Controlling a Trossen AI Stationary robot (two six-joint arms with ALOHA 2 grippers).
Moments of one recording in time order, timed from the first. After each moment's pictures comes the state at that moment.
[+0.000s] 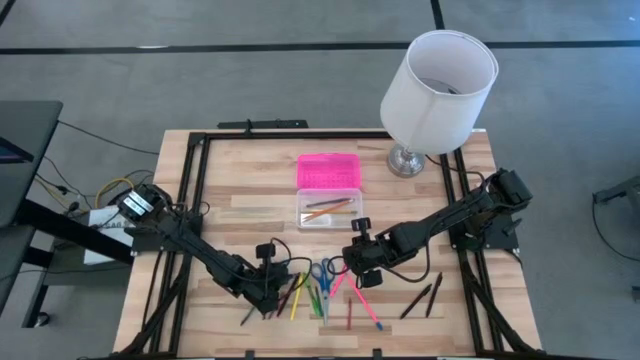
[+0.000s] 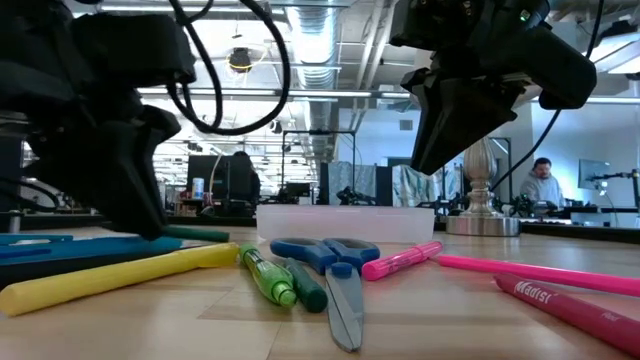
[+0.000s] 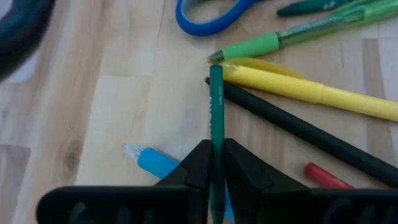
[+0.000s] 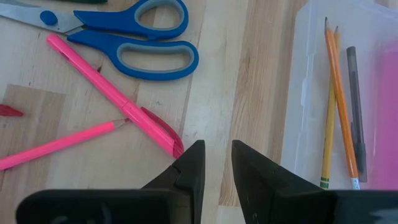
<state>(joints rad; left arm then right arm) -0.60 1.75 0.90 -0.30 -0.48 -0.57 0.38 1.71 1.12 -0.57 0.32 0.03</state>
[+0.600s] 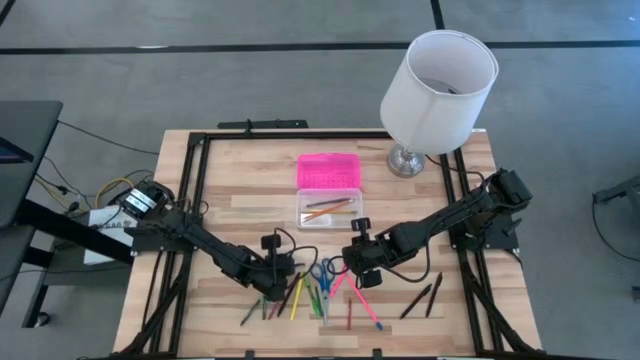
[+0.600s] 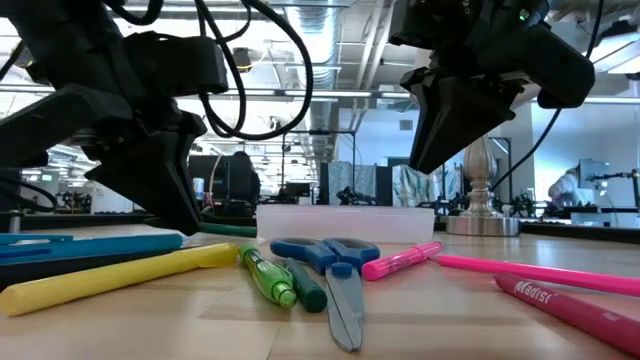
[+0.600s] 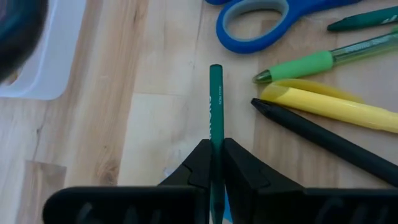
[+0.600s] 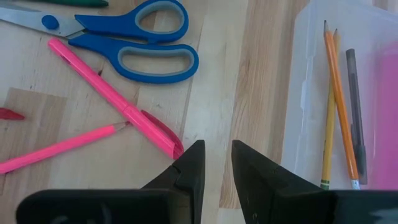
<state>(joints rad) -0.52 1.75 0.91 -0.31 -0.47 -0.48 0.38 1.71 1.12 -0.56 0.32 0.03</state>
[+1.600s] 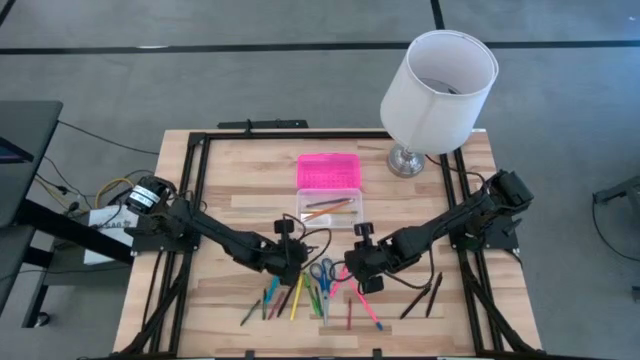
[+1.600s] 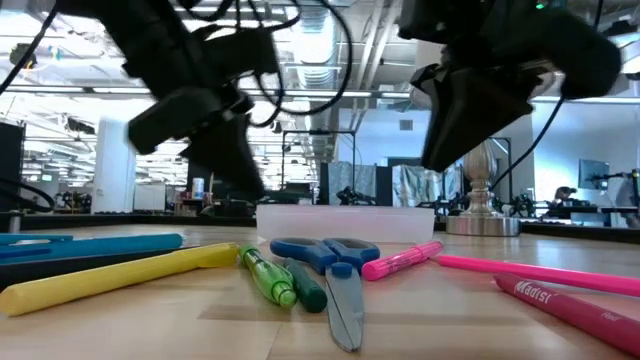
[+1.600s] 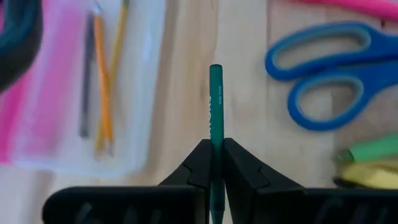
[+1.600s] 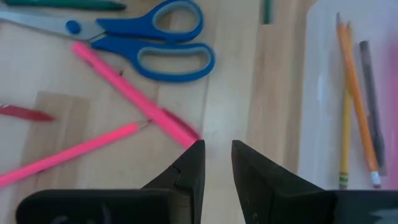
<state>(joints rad) -0.38 1.75 1.01 -0.31 -0.54 -0.21 0.43 1.71 1.12 -0.58 0.32 0.12</state>
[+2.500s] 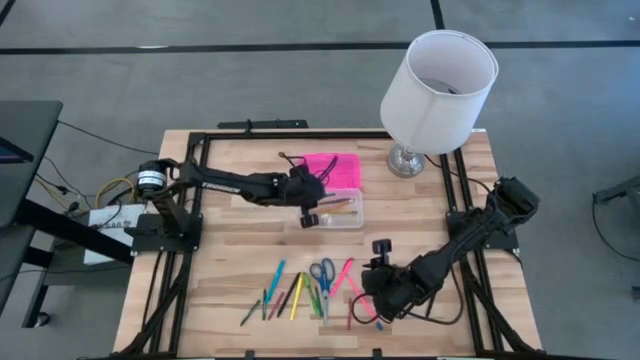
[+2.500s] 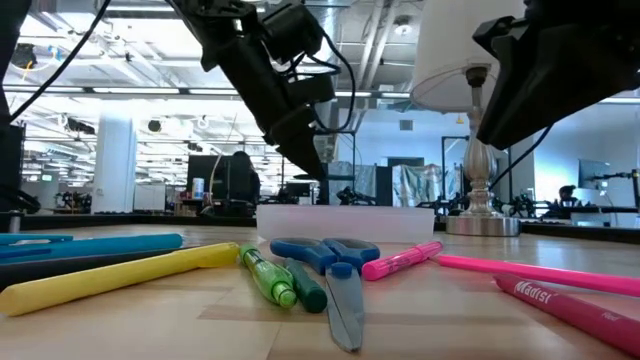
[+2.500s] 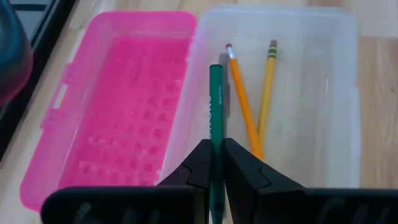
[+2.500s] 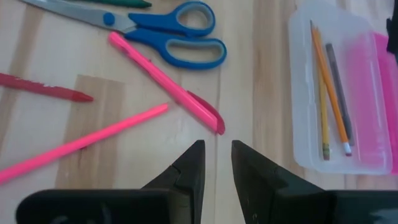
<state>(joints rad) 0.12 1.75 1.10 -0.19 -0.22 0.06 0.66 1.71 1.12 -0.68 0.59 0.35</state>
